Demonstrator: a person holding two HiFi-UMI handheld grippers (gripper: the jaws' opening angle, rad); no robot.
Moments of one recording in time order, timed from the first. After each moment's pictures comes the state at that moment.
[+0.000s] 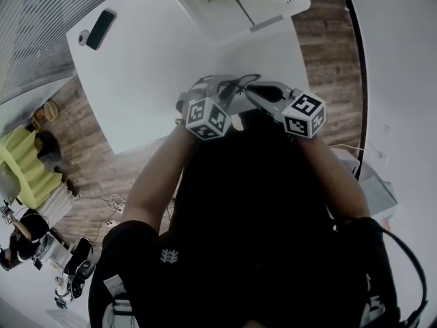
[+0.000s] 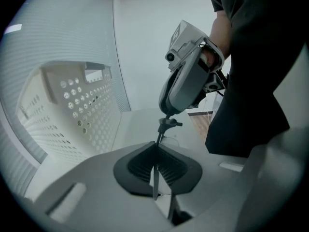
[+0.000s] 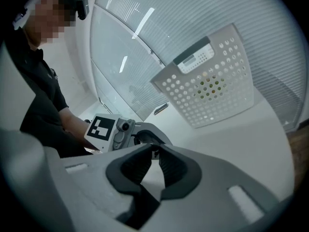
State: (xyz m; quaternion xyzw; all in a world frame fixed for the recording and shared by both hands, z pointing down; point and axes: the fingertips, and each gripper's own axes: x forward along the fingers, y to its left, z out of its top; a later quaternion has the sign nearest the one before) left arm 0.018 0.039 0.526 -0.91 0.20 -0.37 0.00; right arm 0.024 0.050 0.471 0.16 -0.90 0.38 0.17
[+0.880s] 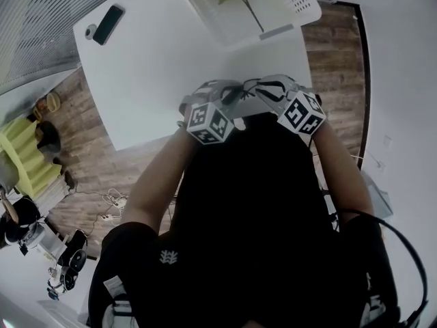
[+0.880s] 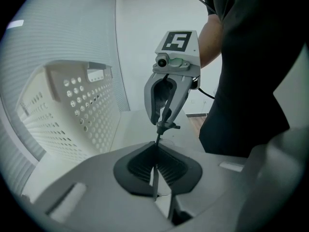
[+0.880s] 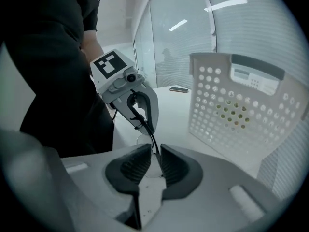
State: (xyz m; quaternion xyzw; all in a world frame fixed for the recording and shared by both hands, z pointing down) left arm 0.015 0.043 0.523 -0.91 0.19 -0.36 -0.01; right arm 0.033 0.041 0.511 0.02 -0.92 0.04 0.39
